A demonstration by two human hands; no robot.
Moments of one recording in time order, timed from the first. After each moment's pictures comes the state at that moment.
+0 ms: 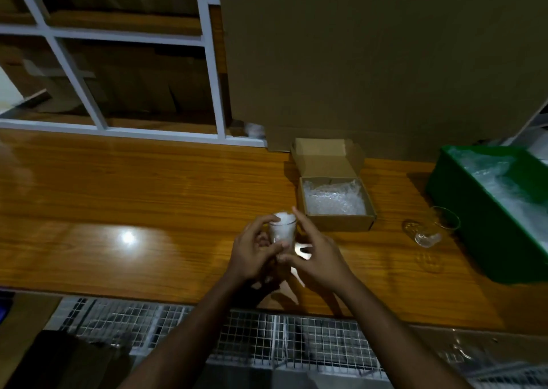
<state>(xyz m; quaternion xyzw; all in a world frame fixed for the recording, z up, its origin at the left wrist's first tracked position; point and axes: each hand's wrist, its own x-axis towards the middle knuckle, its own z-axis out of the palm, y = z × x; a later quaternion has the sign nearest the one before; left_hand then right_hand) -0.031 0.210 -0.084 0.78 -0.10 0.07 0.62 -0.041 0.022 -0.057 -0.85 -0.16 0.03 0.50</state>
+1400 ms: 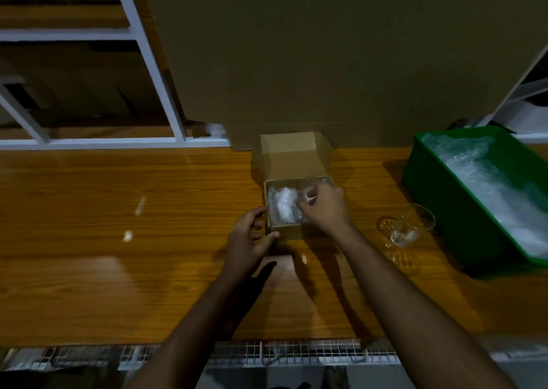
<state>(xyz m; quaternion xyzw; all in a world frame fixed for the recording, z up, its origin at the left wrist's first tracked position) 0.032 0.139 -0.090 0.85 -0.06 0.06 0.51 0.080 -0.048 -0.027 -0.94 0.06 -0.03 0.32</state>
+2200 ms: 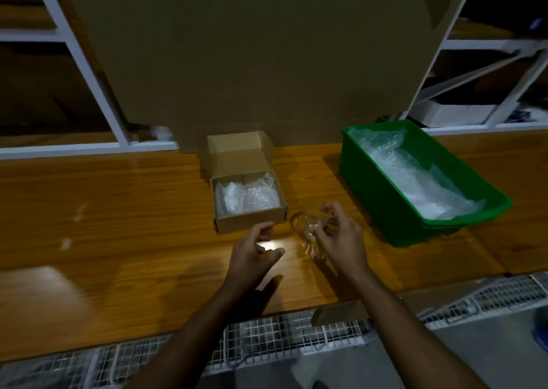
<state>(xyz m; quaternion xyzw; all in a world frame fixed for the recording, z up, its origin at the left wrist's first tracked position) -0.022 0.042 -0.103 0.82 -0.17 0.01 0.54 -0.049 -0.176 -0.062 -0.90 0.07 -0.17 0.40</state>
